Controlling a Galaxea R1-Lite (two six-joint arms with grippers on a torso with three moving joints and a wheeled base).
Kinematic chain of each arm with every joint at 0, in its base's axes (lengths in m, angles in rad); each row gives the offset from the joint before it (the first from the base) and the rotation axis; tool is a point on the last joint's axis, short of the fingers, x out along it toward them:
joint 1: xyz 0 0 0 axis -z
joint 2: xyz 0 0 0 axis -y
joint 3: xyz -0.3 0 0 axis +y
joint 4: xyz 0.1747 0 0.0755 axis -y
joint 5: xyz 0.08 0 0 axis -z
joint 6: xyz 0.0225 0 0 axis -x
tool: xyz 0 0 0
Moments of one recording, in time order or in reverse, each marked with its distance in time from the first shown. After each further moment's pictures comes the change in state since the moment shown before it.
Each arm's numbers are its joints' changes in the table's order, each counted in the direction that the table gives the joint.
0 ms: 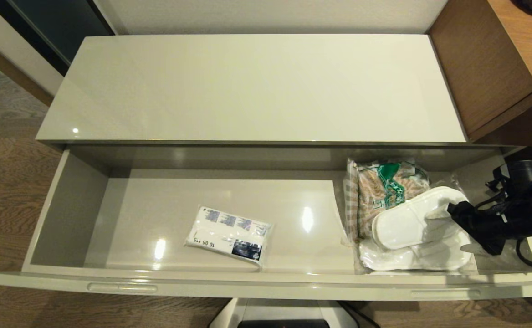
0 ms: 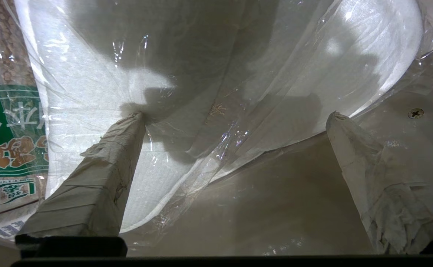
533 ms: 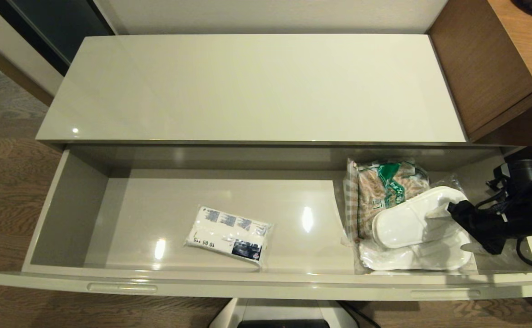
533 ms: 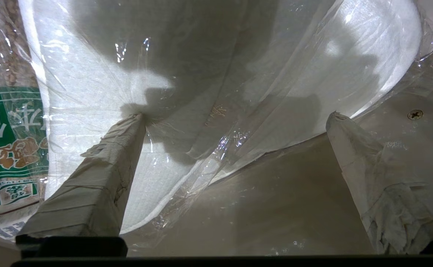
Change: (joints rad) left arm 0.000 0.000 0.000 0.000 0.000 0.000; right arm 0.000 0.002 -0.002 0.000 0.002 -0.003
